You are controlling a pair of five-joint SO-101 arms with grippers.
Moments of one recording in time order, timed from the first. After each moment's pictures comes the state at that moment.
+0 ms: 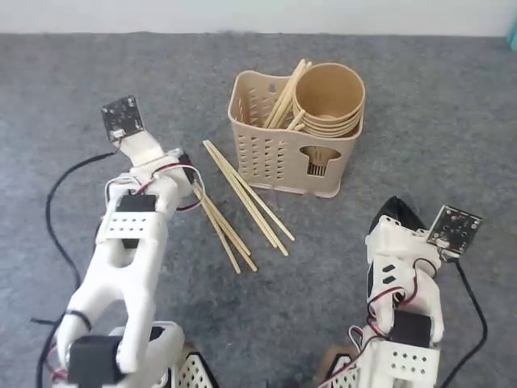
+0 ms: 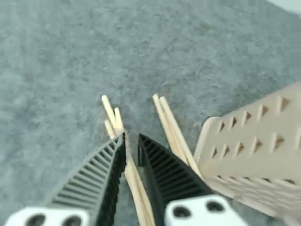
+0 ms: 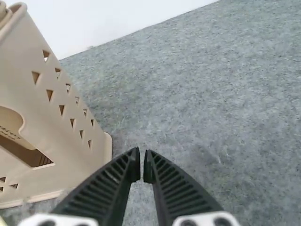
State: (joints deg) left arm -6.2 -20.4 53.8 25.6 27.8; right arm 6.2 -102.0 95.5 40.3 -15.7
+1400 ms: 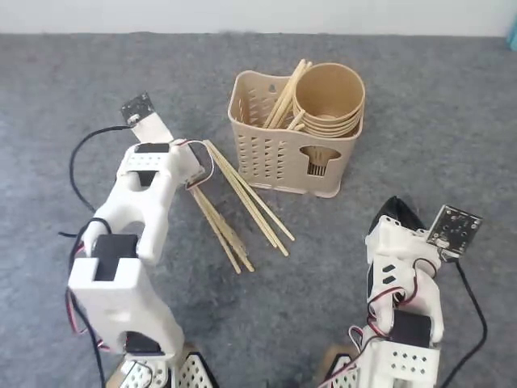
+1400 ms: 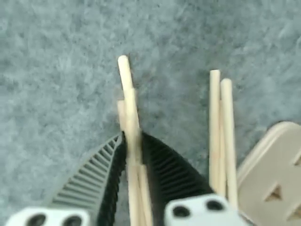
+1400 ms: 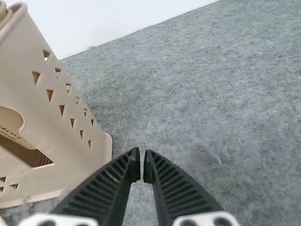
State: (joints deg) left arm -6.8 17.3 20.8 45.1 37.4; right arm 6.2 -102.0 95.5 40.3 -15.7
